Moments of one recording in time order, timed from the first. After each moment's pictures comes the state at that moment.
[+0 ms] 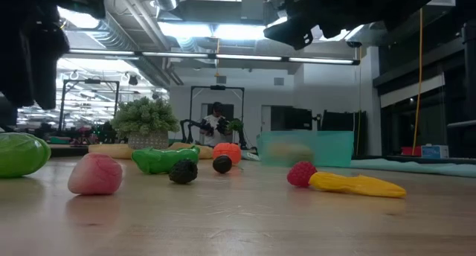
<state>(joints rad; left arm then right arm) -0.67 1.62 1.07 -0.92 -0.33 -1.12 0.03 1.34 0.73 0.29 -0.24 -0.16</state>
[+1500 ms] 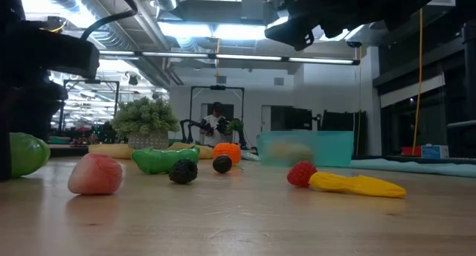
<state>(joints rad) -0.64 1.62 0.81 -0.66 -0.28 -0.99 0.04 1.34 0.73 0.29 -0.24 -0.13</state>
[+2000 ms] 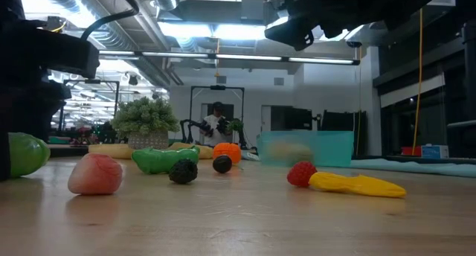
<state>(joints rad) -0.64 1.62 0.81 -0.67 -0.27 -0.95 0.04 1.34 0.73 0.29 -0.24 -0.14</state>
